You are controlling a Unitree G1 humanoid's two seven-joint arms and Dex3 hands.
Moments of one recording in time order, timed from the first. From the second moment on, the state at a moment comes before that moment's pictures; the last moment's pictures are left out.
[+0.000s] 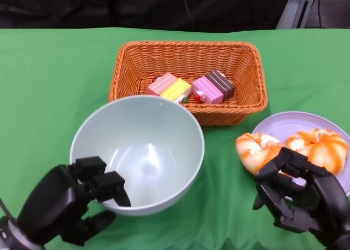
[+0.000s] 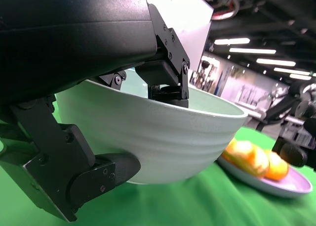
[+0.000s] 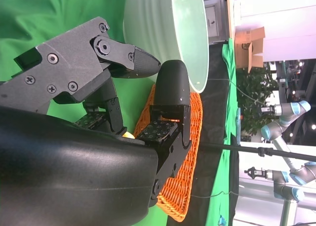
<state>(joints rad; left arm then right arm) -0.25 0.50 -0.31 0.74 0.93 -1.14 0.75 0.08 -0.01 0.00 0.14 0.21 -0.33 0.40</state>
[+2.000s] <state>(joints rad) -0.25 0.42 -0.44 0.92 -0.06 -1.35 -0.09 0.10 -0.01 0.04 0.17 0.16 -0.37 0.37</state>
